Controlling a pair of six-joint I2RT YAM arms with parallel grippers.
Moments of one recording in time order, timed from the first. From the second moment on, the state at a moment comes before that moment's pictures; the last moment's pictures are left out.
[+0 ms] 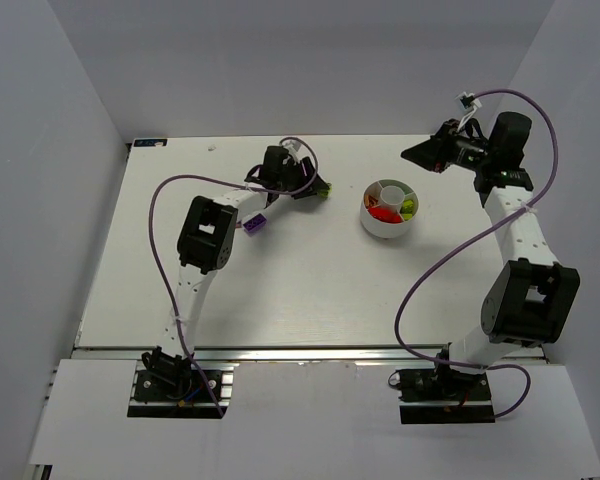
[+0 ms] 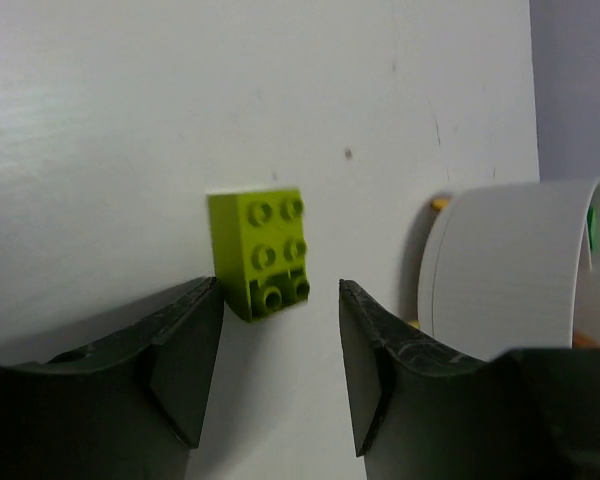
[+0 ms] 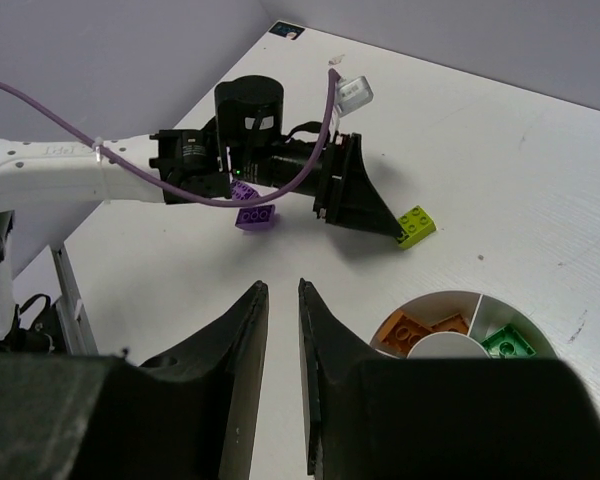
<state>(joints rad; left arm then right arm) -0.41 2.53 1.93 0.08 0.45 -0.68 -0.11 1.57 1.37 -0.01 -1.10 0.26</state>
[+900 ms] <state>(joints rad) -0.52 2.46 1.99 -0.21 0.03 -0.61 -0.12 1.52 1.36 -0.06 -1.11 0.22</state>
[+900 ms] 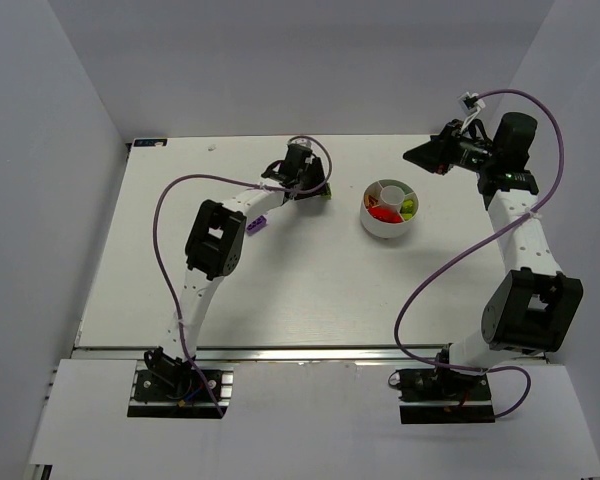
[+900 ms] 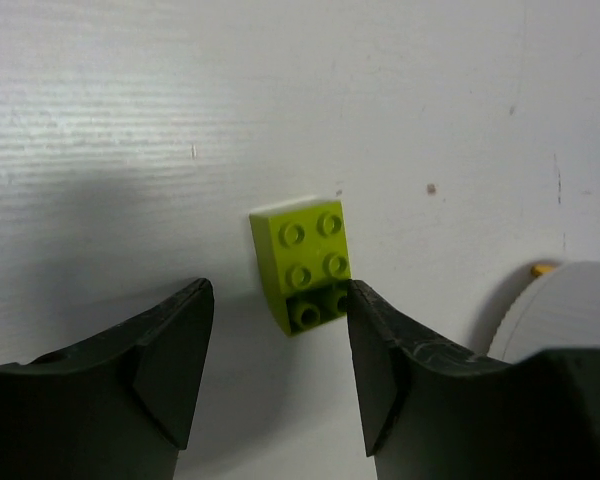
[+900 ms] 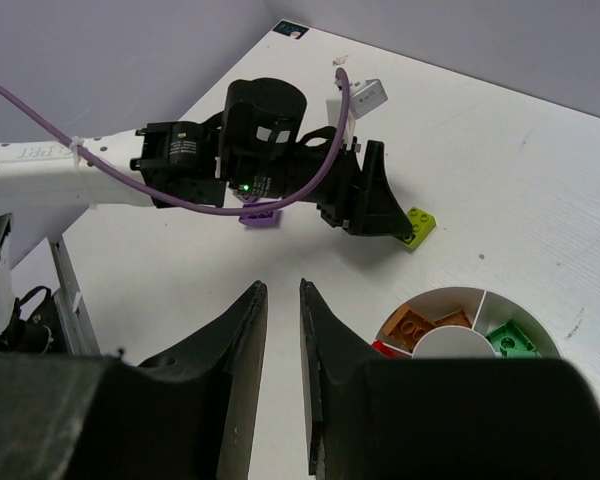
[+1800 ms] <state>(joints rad) -0.59 2.57 2.14 -0.24 -0.18 -0.63 -0.13 1.50 1.34 -0.07 -1.11 0.21</state>
